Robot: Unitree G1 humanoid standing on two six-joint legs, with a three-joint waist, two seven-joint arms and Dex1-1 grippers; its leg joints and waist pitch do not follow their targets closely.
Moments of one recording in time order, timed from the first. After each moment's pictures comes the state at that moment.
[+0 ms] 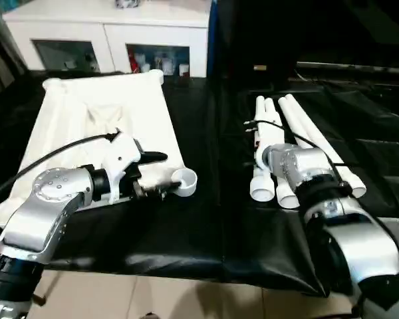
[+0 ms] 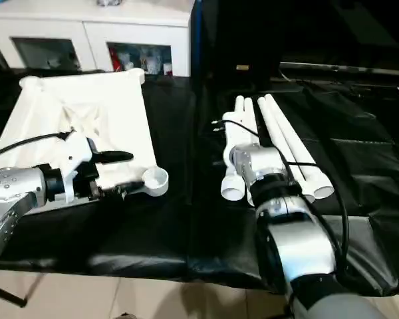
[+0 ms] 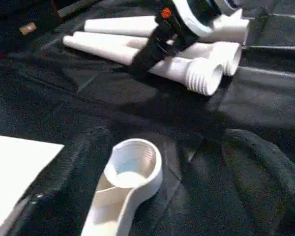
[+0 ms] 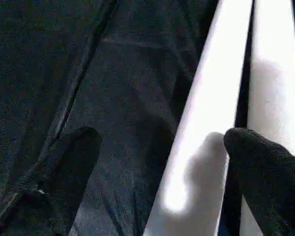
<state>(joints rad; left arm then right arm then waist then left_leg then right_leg) -0.35 0.63 -0.12 -0.08 -0.29 0.37 -0.93 -1.03 -0.13 -0.08 1.02 0.10 0.60 0.05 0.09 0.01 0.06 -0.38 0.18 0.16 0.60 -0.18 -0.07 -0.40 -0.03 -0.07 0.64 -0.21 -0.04</state>
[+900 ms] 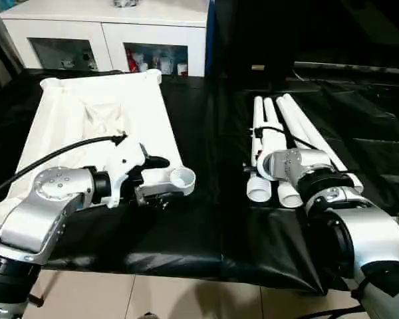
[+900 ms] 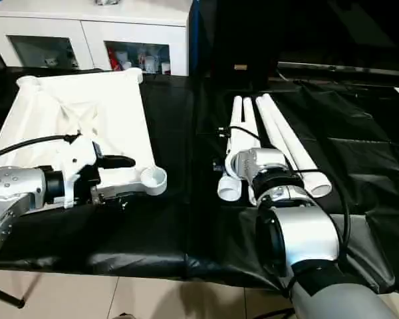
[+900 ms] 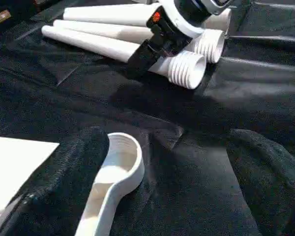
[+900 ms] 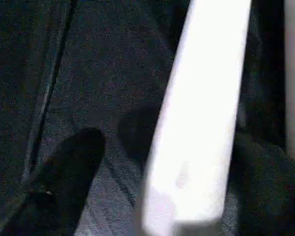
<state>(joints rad) -0.36 0.65 -0.14 -0.10 -0.28 0.42 -0.98 -1.08 -0.14 -0.19 1.23 0.16 0.63 0.07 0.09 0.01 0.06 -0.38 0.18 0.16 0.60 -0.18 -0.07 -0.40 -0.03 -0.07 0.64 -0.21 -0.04</state>
